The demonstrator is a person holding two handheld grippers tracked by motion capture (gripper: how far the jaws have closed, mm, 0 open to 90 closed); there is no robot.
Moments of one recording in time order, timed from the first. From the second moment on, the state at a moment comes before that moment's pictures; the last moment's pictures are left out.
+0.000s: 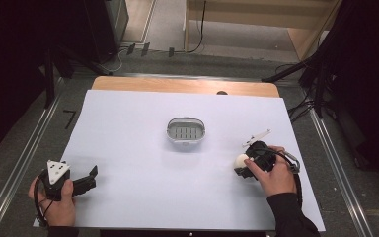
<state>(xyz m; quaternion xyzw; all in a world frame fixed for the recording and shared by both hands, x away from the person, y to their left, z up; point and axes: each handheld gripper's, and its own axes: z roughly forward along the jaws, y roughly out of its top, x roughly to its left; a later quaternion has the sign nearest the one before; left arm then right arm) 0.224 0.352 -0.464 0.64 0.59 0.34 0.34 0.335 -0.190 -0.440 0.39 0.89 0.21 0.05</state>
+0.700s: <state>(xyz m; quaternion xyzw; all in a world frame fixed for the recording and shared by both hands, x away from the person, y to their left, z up) 0.224 0.352 -0.464 0.65 0.59 0.34 0.34 0.346 -0.163 -0.426 0.37 0.90 0.21 0.05</state>
